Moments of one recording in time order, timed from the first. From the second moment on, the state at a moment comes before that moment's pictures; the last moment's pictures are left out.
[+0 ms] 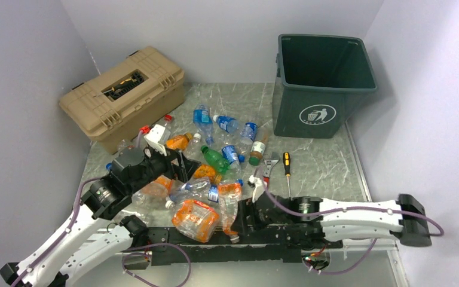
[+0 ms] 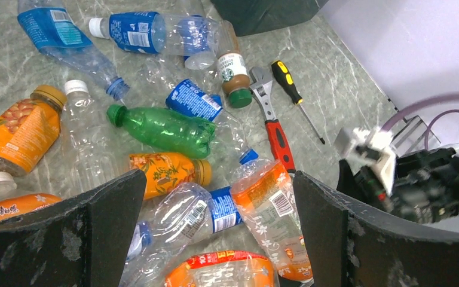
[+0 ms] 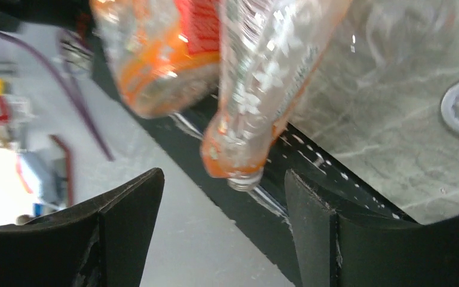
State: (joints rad) left arm -0.71 0.62 0.81 -0.44 0.03 -0.38; right arm 1.33 0.79 0.44 -0.32 0.07 1.00
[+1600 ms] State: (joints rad) left arm -0.71 0.64 0.81 -0.43 0.10 -0.38; right arm 1.36 1.27 0.56 -0.15 0.31 0.94
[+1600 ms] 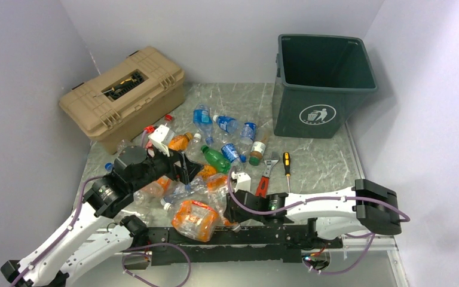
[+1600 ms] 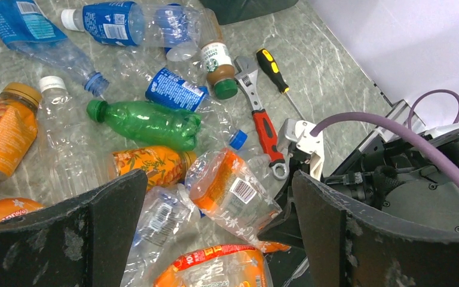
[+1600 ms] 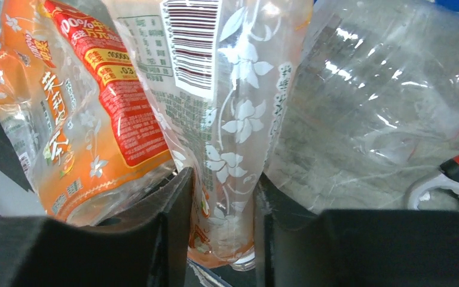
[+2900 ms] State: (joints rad) left arm -0.71 0.84 0.90 -0.31 0.78 -0.32; right arm 1.23 0.97 1.09 -0.90 -0.10 0.34
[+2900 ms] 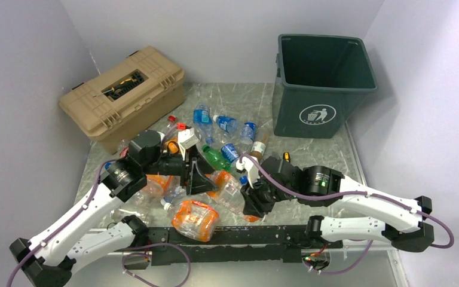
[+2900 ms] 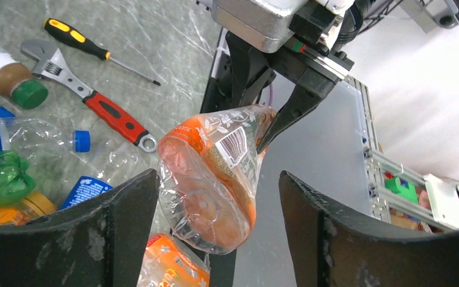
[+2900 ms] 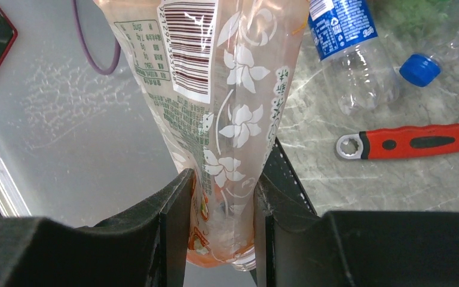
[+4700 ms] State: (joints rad) left arm -0.71 0.46 0.62 0.25 -0.03 -0.89; right arm 1.21 0.63 0.53 0.61 0.47 0.44
